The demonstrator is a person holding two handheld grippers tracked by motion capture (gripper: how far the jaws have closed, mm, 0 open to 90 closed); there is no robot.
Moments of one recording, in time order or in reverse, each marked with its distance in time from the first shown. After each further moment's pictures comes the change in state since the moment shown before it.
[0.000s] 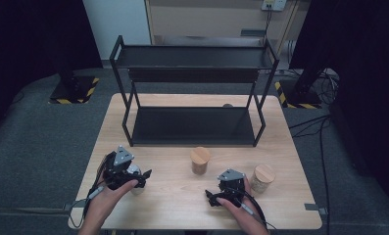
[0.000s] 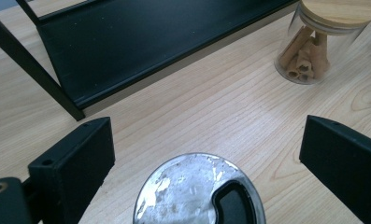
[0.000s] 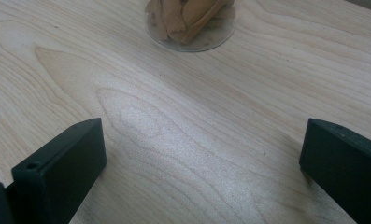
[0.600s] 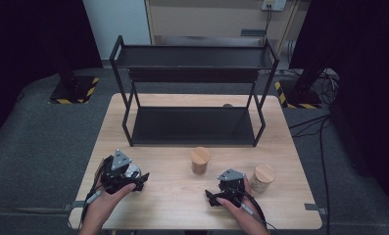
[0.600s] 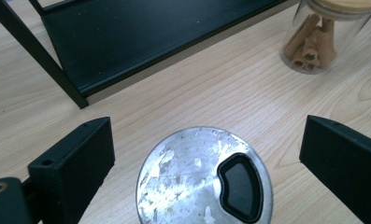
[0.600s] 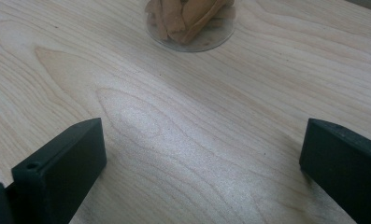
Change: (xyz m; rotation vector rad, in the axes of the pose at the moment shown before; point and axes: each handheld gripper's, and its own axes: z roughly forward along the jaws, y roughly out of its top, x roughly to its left) left arm -0.003 -0.010 -0.002 0.005 0.016 0.000; right arm 0.000 0.000 0.000 0.000 0.000 0.000
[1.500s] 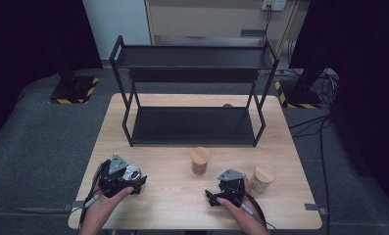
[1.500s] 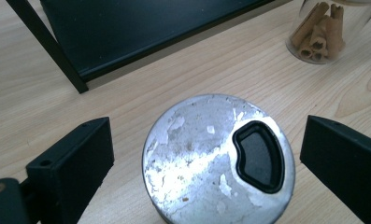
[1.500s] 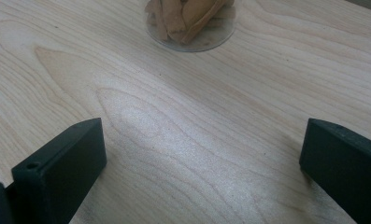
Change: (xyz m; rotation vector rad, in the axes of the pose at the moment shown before) left arm 0.005 -0.019 0.003 -0.006 -0.004 -0.026; right arm 0.000 0.000 0.000 0.001 0.001 -0.001
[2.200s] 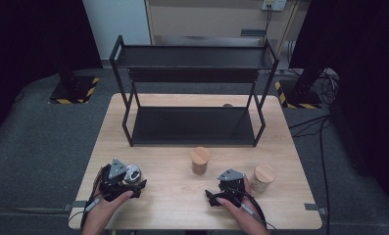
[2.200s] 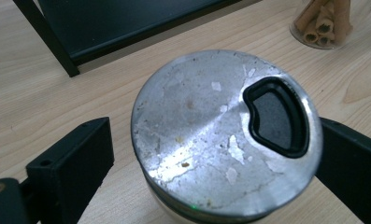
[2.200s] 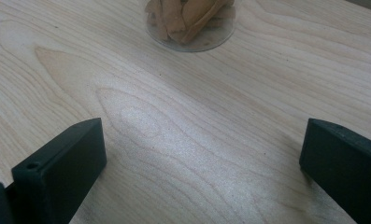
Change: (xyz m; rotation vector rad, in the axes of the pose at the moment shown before) left arm 0.002 -0.020 0.009 -0.010 -0.011 -0.012; right arm 0.000 0.000 0.000 0.000 0.000 0.000
